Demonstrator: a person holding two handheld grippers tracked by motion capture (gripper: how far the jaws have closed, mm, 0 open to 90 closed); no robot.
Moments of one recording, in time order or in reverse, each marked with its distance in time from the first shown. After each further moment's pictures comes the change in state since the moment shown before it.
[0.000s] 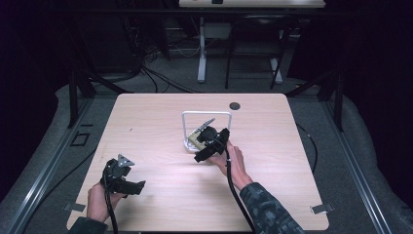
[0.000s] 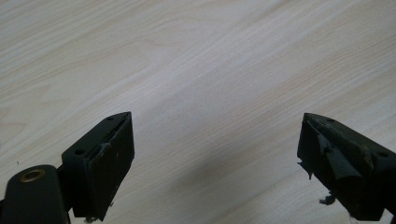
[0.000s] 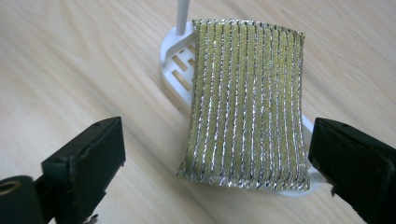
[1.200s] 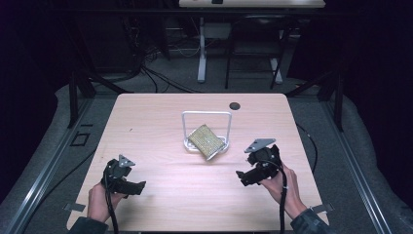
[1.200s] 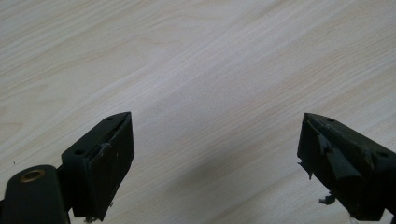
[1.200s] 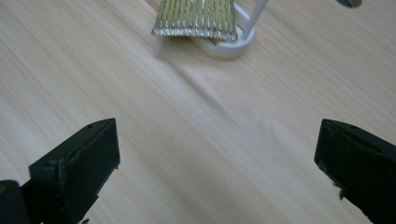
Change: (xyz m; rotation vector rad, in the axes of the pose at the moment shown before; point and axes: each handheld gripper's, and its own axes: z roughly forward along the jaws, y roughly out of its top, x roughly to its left) left arm -0.002 0.000 0.001 0.006 -0.002 0.002; right arm -0.037 -0.118 -0.113 -0.068 -0.001 0.031
